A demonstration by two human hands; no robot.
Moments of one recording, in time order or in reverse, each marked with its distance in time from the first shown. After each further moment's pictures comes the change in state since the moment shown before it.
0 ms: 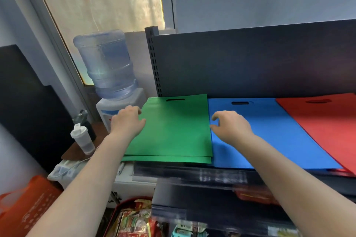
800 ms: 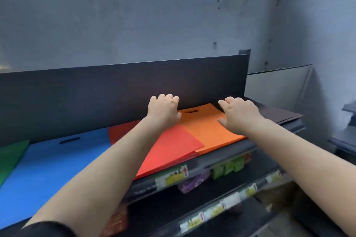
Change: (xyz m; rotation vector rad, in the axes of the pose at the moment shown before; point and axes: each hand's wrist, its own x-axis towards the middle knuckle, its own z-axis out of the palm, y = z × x) left_hand -0.130 0.563 -0.019 -0.017 0.230 0.893; right_hand -0.198 0.385 -0.258 -0.704 0.167 0.365
